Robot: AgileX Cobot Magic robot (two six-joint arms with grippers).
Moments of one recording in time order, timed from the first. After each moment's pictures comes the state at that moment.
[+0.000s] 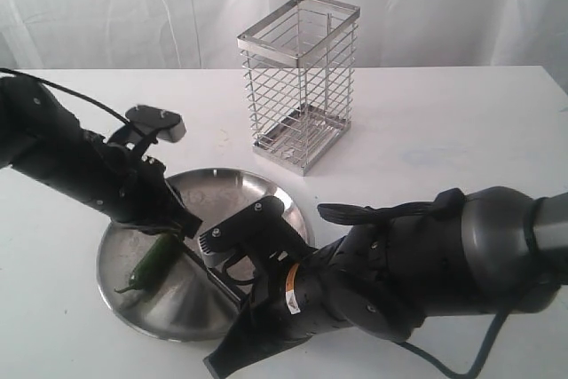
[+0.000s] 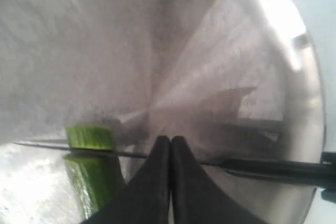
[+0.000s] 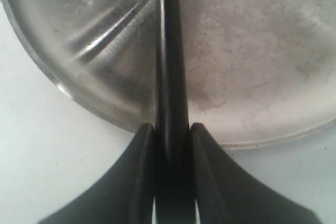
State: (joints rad) left arm -0.29 1.67 -0.92 -0.78 0.54 0.86; right arm 0.94 1.75 -0.81 -0.08 0.14 0.22
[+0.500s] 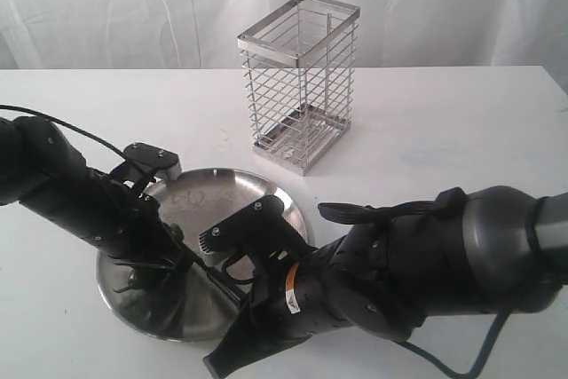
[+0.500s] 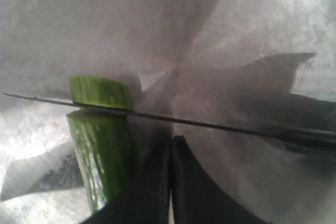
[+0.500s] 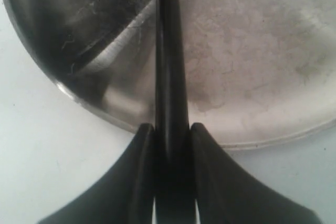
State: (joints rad) left arm -0.29 1.75 -0.85 -0.76 0.46 0.86; right arm 0.94 1.74 -0.81 -0.08 0.14 0.22
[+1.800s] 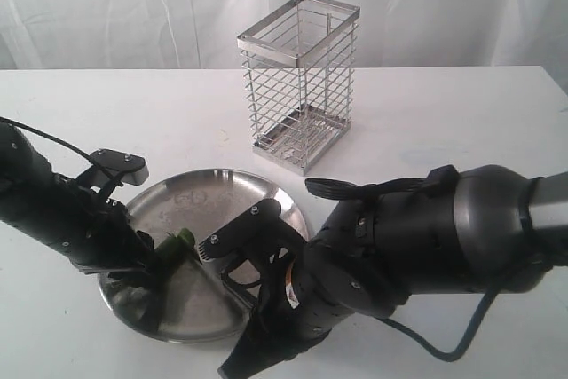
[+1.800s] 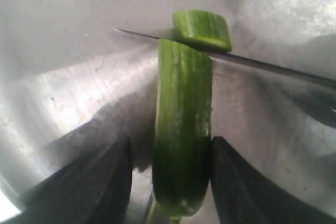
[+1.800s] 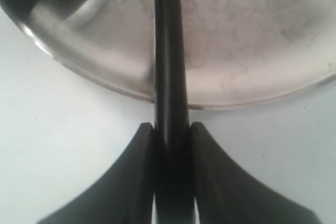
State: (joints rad) left arm -0.20 1.71 -0.78 -0.72 0.47 0.82; right arm 0.94 1.74 -0.88 -0.09 0.39 0.19
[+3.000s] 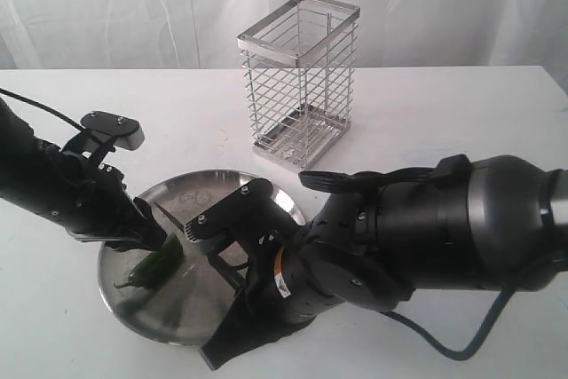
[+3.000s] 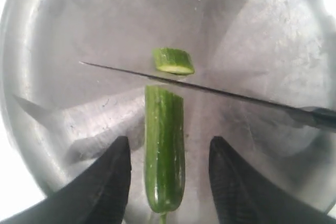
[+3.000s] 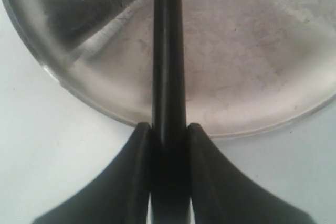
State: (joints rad) left arm -0.20 1.59 -0.82 -0.69 0.53 0.82; right arm 0.96 1.71 -0.91 -0.17 0.37 0.31
